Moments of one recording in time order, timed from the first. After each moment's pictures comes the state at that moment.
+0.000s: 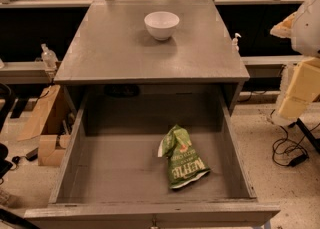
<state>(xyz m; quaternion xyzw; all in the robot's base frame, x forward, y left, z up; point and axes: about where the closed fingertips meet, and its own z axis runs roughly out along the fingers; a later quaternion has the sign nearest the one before) 0.438 -0.215 0.984 -0.60 0.78 -0.04 0.17</state>
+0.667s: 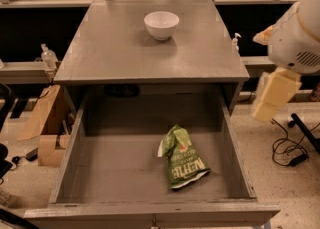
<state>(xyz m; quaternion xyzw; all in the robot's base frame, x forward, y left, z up) 0.458 -0.197 0.957 -0.60 0.77 -0.04 0.20</state>
